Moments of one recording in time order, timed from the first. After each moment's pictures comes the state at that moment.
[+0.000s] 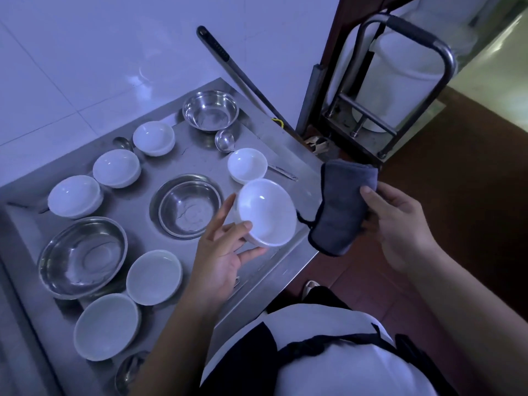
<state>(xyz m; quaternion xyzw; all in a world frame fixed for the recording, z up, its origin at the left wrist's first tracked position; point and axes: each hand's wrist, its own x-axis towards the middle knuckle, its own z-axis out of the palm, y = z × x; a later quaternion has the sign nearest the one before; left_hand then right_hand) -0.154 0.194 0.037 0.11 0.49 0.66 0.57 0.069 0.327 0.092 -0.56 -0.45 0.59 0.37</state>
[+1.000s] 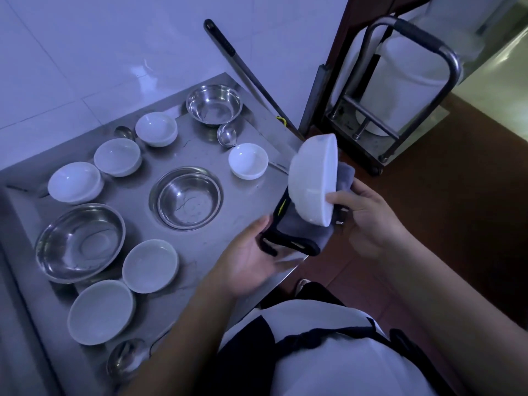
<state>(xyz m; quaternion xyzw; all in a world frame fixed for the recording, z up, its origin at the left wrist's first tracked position) -0.122 0.207 0.022 0.03 0.27 0.56 0.78 0.039 0.324 0.099 -0.49 -0.42 0.71 0.29</state>
